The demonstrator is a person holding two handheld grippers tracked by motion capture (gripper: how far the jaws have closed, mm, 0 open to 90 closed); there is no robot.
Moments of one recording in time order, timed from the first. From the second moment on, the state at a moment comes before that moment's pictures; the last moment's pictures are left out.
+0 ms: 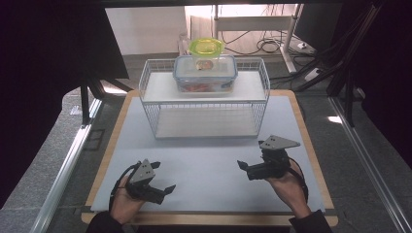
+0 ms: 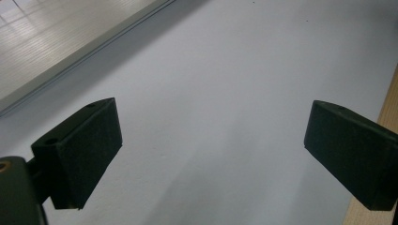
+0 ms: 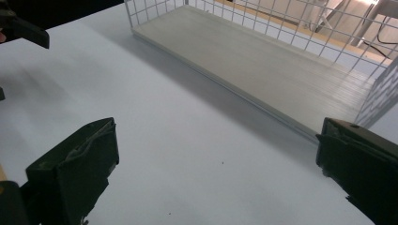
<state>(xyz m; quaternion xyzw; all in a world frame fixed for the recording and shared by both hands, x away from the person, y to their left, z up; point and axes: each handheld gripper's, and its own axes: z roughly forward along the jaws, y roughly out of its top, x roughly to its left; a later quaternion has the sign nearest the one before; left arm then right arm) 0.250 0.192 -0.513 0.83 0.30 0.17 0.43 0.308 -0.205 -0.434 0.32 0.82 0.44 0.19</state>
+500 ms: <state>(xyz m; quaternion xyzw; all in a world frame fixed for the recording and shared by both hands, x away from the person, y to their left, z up) 0.251 0.192 -0.514 0.83 0.30 0.17 0.43 0.295 -0.224 -0.459 0.34 0.82 0.41 0.21</state>
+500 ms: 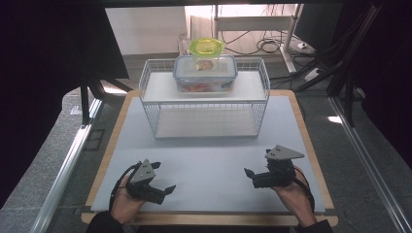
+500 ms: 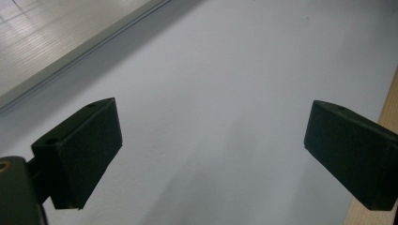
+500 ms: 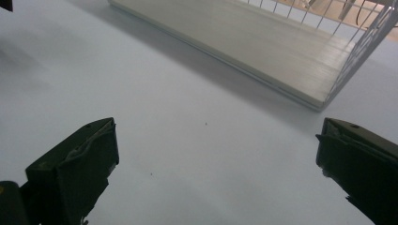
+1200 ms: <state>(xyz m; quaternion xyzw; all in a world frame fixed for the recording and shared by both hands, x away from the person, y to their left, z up) 0.252 0.191 -0.517 0.84 0.30 0.17 0.43 0.283 -0.242 -0.492 0.36 0.83 0.38 0.20</state>
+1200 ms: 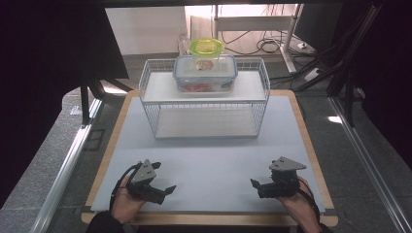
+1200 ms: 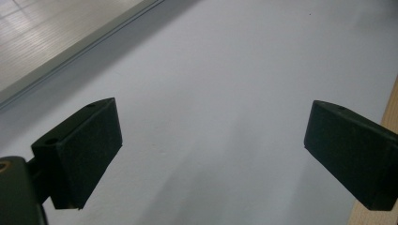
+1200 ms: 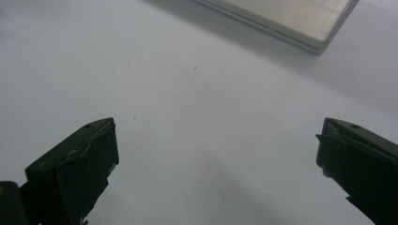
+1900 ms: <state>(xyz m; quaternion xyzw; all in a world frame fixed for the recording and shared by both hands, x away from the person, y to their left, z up) 0.253 0.189 -0.520 0.84 0.30 0.17 0.42 0.278 -0.255 -0.514 0.38 0.84 0.33 0.19</state>
